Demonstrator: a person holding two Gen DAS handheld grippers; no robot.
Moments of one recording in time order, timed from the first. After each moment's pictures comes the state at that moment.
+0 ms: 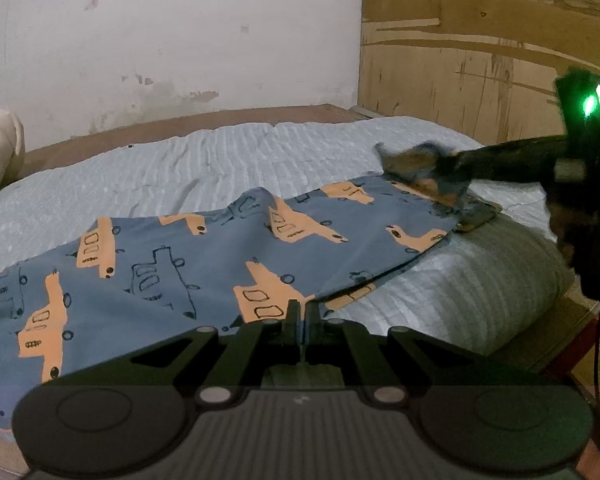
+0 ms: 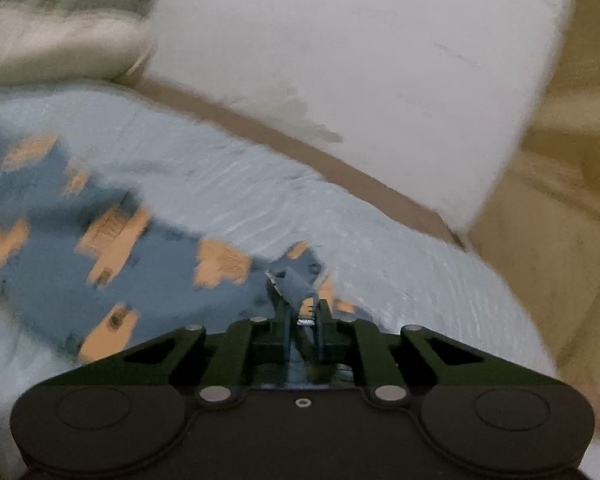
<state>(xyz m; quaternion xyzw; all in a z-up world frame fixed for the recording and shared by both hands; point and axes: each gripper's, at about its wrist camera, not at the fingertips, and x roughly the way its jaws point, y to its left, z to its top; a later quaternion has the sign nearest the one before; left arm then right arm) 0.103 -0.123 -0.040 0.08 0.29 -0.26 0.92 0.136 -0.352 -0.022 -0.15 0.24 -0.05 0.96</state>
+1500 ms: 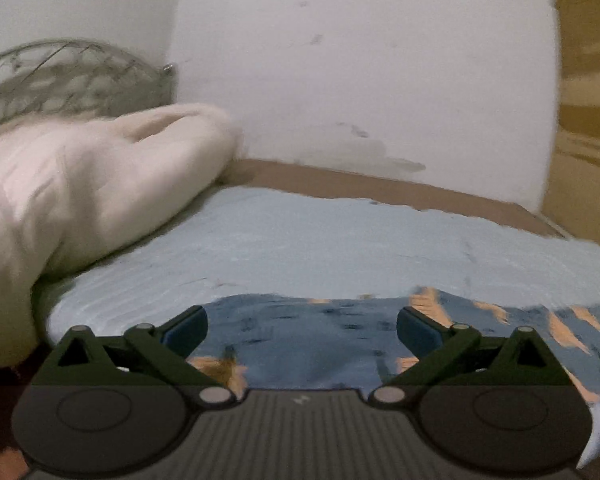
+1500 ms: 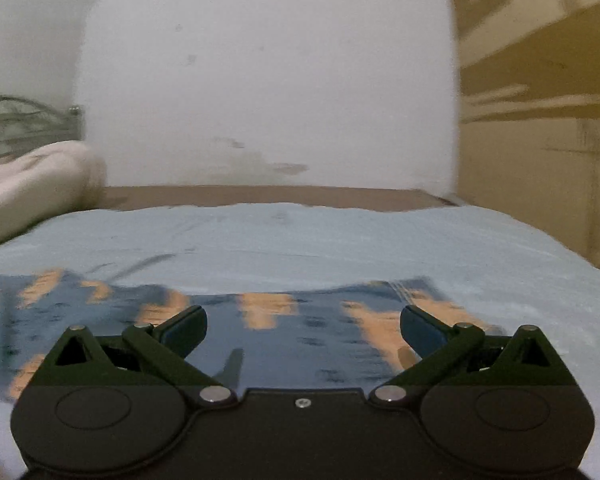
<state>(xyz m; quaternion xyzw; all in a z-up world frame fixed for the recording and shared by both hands) 0.119 0.104 0.009 -0.05 0.22 0.01 0.97 0.106 -0.332 -0.034 0.01 0.18 -0.05 0.98</state>
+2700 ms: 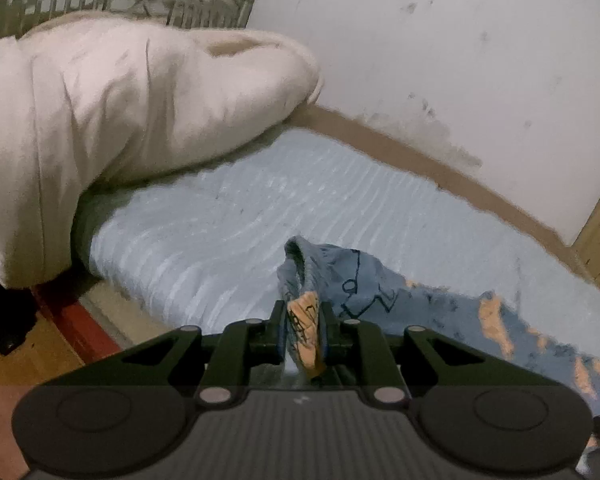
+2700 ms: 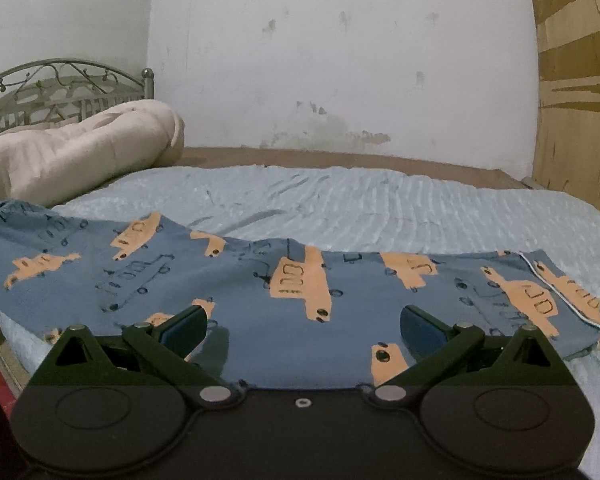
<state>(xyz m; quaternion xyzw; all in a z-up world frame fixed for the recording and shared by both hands) 0.144 0.181 -0.012 -0.16 0.31 0.06 0.94 0.111 -0.270 -0.047 0.00 0.23 0.04 0.97</state>
